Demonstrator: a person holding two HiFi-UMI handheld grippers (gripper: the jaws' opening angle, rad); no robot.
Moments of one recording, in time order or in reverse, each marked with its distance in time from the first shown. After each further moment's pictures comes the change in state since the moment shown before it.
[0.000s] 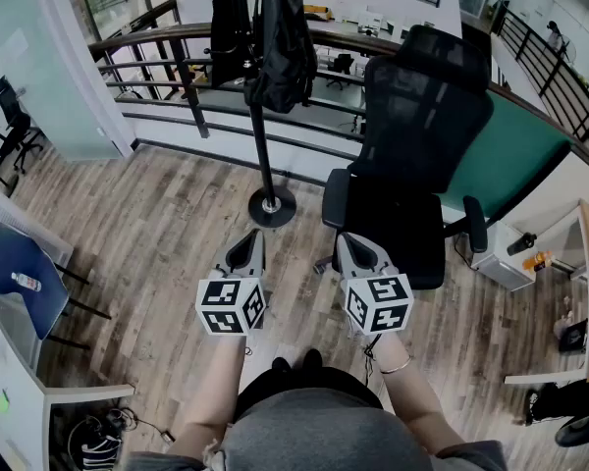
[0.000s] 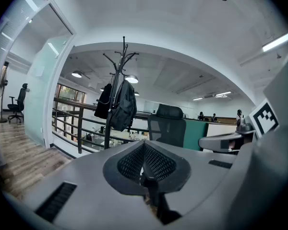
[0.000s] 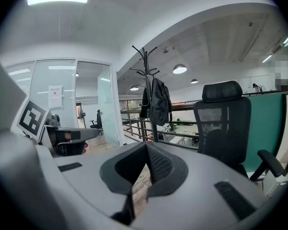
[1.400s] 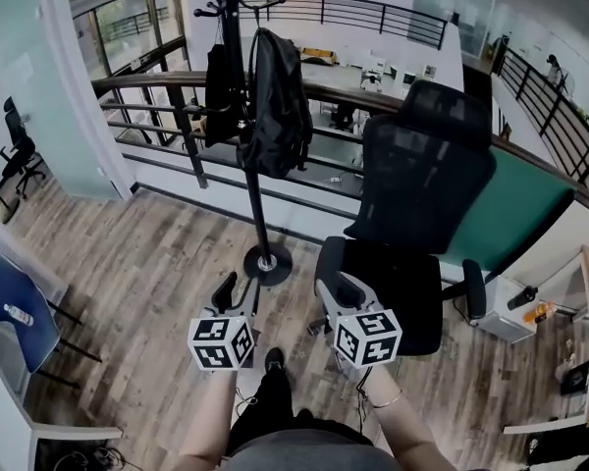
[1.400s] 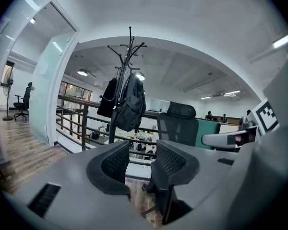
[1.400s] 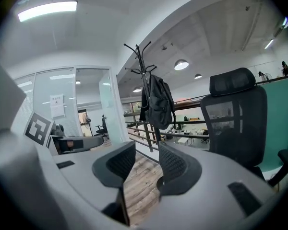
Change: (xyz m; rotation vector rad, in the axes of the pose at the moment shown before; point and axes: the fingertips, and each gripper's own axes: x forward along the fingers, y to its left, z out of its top) left arm 0.091 0.042 0.008 -0.032 0.025 0.074; right arm 0.092 -0.045 0.025 0.073 -0.005 0.096
